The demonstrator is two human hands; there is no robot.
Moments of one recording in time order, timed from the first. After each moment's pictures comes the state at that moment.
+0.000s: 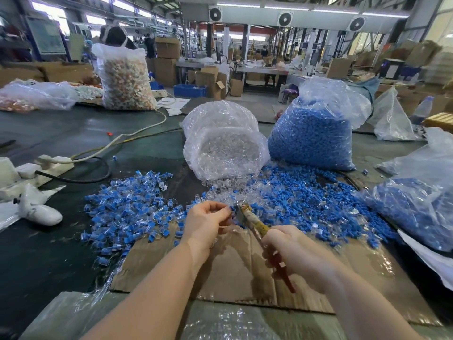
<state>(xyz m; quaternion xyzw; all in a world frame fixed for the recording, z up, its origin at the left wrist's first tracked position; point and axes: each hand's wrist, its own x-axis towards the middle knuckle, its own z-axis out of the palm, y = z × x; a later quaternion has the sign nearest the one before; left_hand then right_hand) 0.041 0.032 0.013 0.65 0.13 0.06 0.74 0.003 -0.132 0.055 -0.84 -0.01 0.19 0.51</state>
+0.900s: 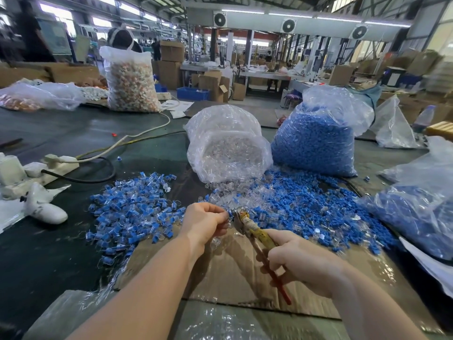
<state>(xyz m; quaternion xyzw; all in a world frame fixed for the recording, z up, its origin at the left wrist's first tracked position) 0.047 0.050 0.019 0.70 0.15 0.01 0.70 -0.002 -0.133 0.067 -0.82 -0.06 0.29 0.49</state>
